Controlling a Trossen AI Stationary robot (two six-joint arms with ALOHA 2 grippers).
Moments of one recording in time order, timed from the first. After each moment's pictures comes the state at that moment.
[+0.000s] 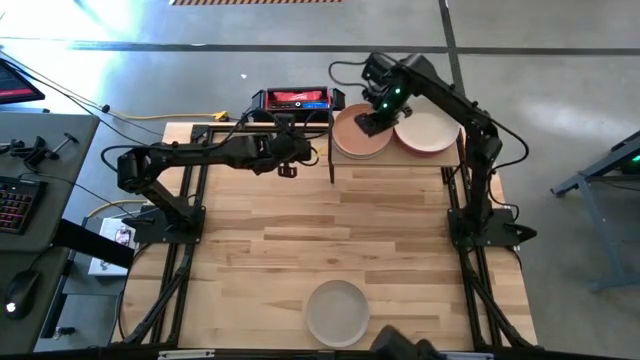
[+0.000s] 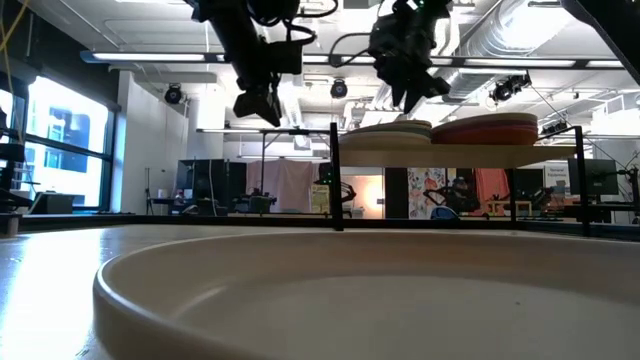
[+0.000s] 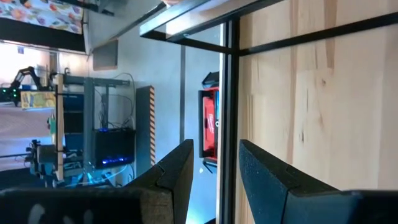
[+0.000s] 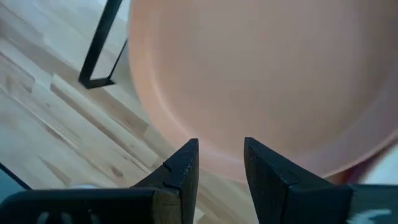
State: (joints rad) left arm 0.28 1.58 1.25 -0.51 -0.68 0.67; right arm -0.69 1.94 2.12 -1.57 -0.28 0.30
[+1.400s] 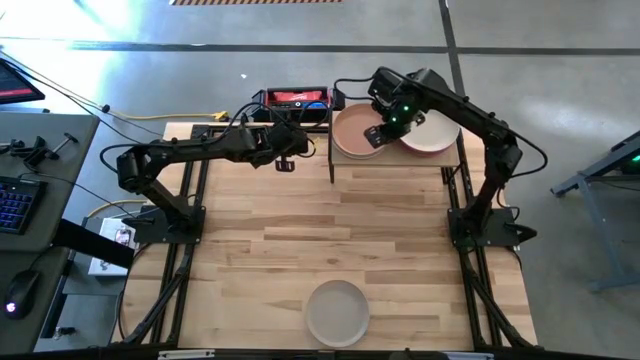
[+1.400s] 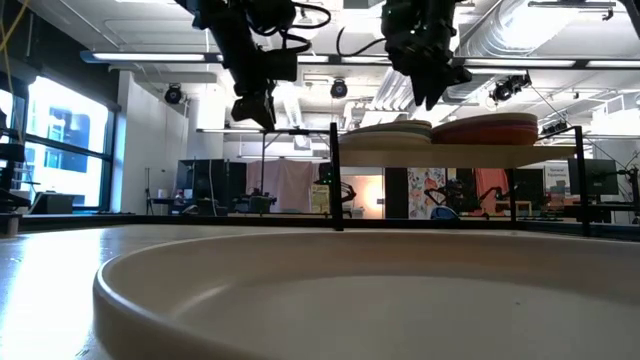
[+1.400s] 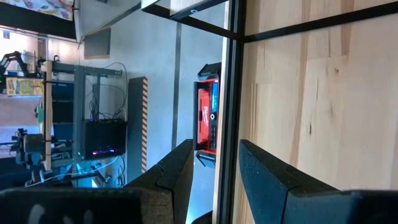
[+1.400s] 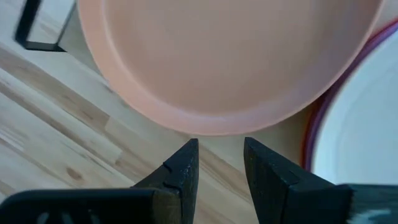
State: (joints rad) left arm 0.35 1.58 1.25 -0.53 -0.63 0.66; right arm -0.63 1.76 1.88 -1.51 -0.11 0.36
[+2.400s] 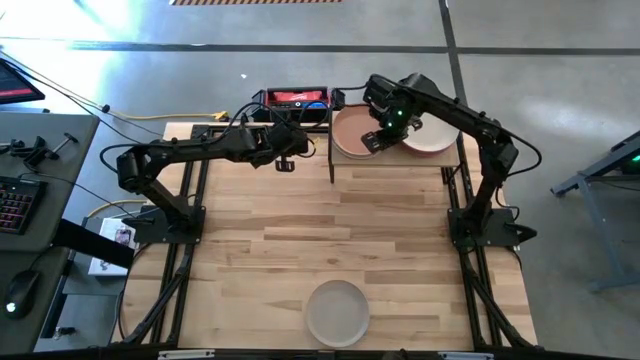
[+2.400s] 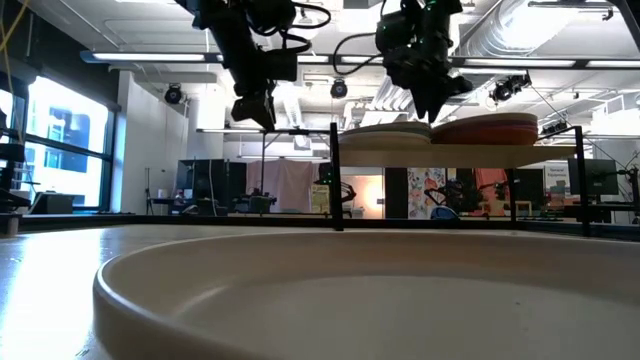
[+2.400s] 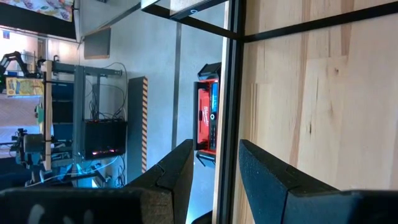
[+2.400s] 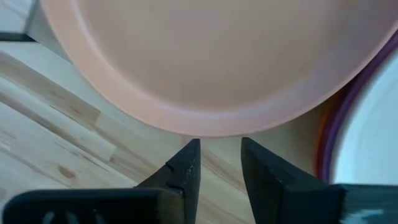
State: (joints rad) left arm 0.35 1.58 1.25 -0.53 -0.63 0.66; right arm -0.62 1.79 1.83 -1.50 -0.11 0.39
